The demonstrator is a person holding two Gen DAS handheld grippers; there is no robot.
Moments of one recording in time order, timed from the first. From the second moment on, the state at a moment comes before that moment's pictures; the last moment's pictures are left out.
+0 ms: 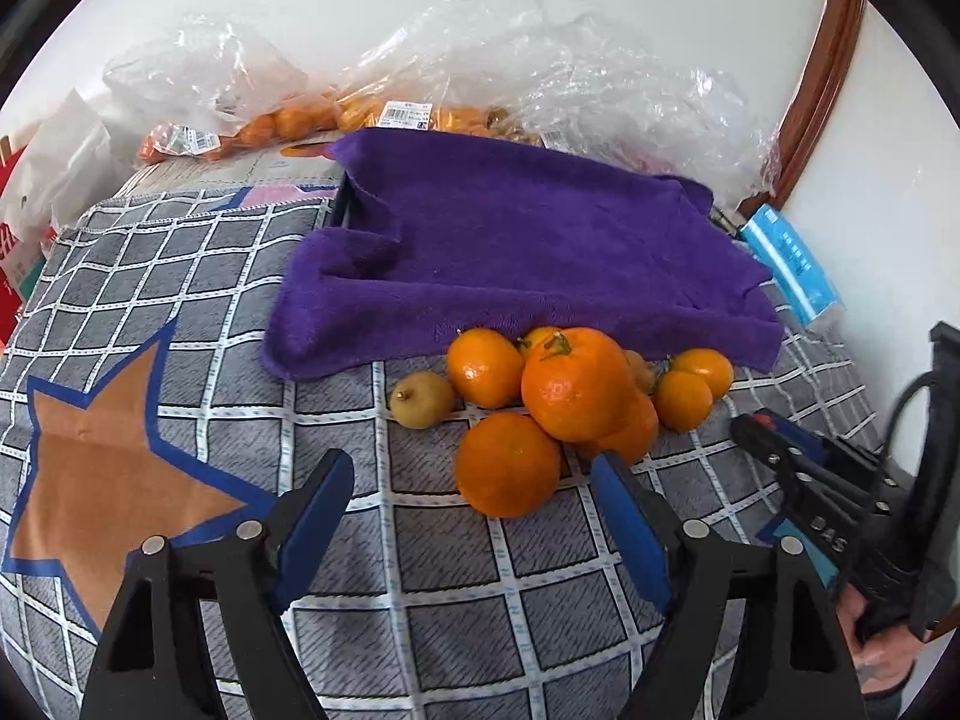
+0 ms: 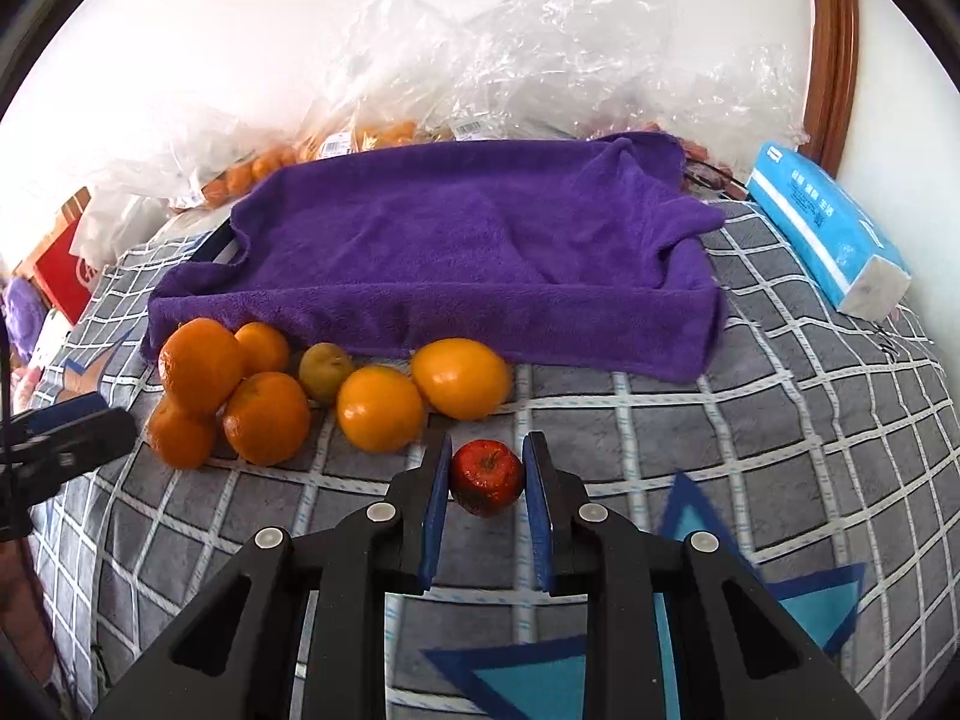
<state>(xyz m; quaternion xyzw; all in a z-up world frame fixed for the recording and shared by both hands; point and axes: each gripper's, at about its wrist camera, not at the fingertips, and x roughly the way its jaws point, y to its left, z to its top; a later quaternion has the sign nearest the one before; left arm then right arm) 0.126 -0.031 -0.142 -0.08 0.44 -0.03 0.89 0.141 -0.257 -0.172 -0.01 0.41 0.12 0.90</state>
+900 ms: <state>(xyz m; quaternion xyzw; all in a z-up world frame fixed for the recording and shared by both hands) 0.095 0.003 -0.129 -0.07 0.45 -0.04 0.89 0.084 -0.243 -0.149 0.02 0.40 0.08 0.91</state>
